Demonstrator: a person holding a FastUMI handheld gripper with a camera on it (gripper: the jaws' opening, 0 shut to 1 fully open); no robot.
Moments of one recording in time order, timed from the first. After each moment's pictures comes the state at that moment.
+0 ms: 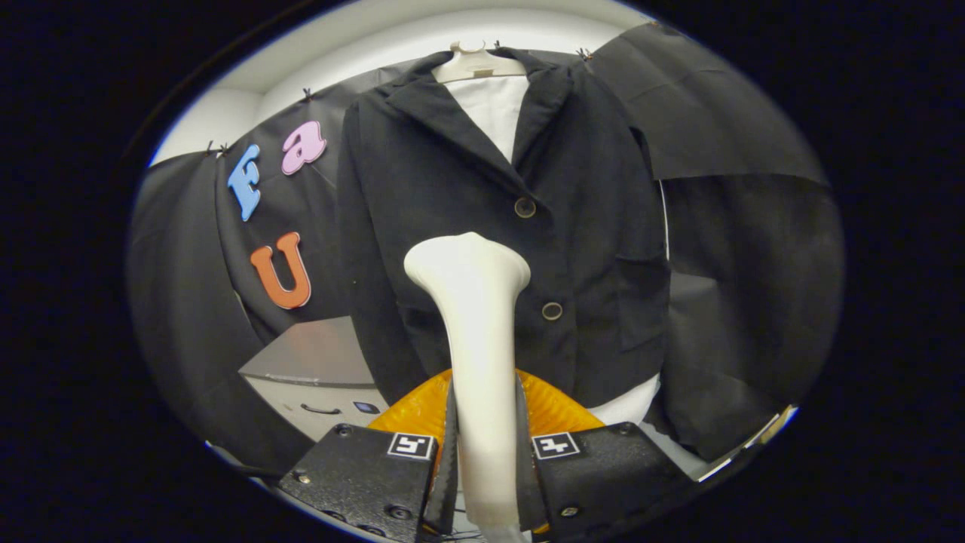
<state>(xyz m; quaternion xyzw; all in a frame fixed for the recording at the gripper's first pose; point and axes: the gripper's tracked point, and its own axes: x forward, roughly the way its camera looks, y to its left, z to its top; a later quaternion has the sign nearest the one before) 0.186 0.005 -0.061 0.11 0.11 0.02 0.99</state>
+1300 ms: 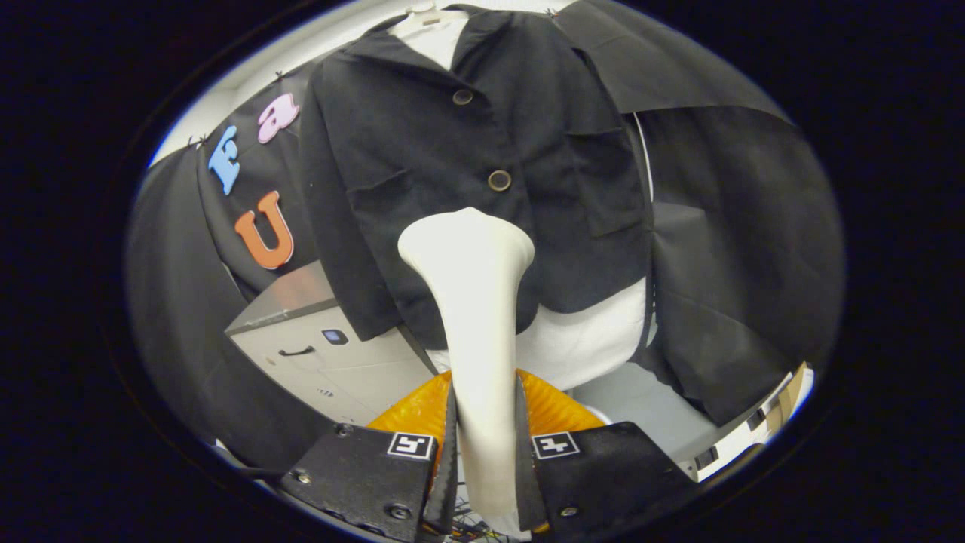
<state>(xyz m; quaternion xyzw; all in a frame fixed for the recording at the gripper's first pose) 0.142 -0.030 -0.154 0.15 0.19 0.01 0.97</state>
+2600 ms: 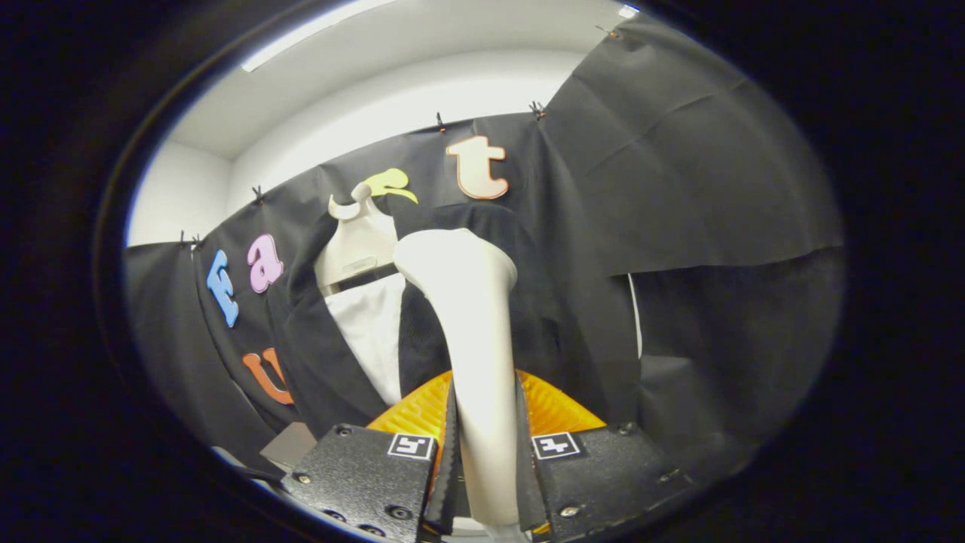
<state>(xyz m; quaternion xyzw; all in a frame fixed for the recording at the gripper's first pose) 0.227 -0.161 0.188 0.16 -0.02 0.00 0.99</state>
